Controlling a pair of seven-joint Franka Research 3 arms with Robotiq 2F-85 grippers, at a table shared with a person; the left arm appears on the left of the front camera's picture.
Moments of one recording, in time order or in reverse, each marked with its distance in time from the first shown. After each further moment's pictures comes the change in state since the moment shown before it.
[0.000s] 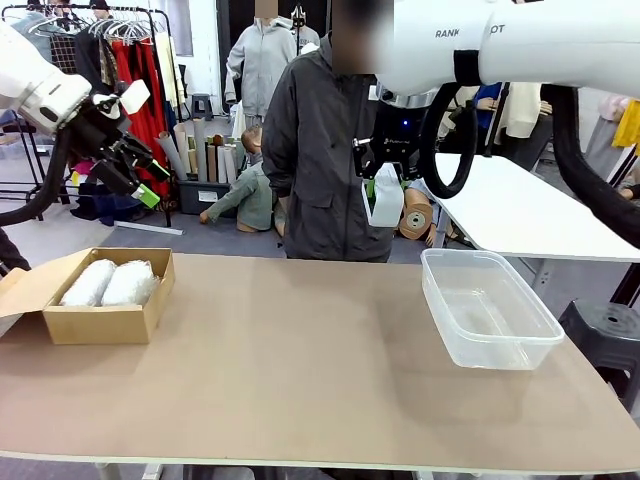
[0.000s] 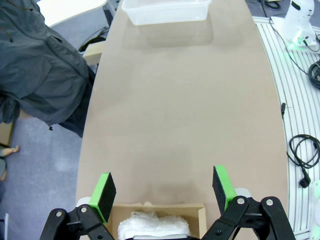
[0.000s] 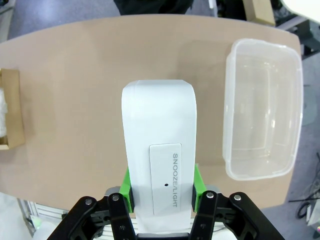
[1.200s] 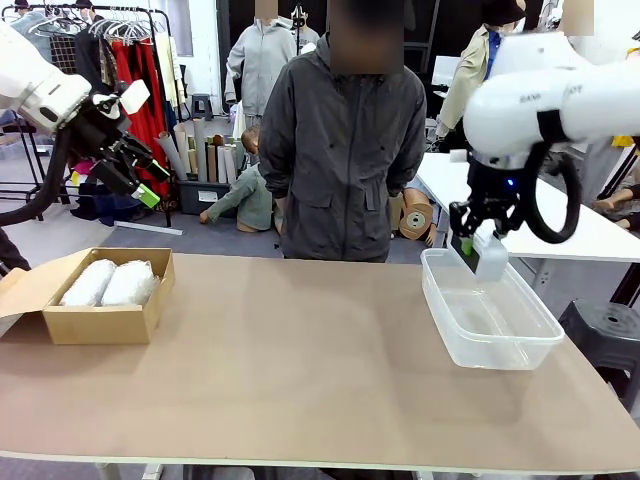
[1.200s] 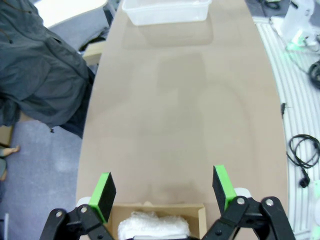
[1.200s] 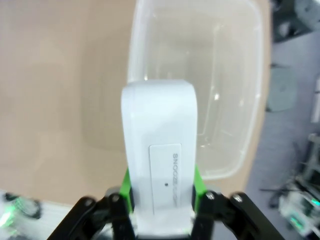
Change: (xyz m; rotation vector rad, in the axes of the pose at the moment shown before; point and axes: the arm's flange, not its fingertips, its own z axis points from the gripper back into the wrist) left arm 0.000 0.000 0.000 0.000 0.000 0.000; right arm -0.035 -0.180 -0.088 -0.081 0.128 0.069
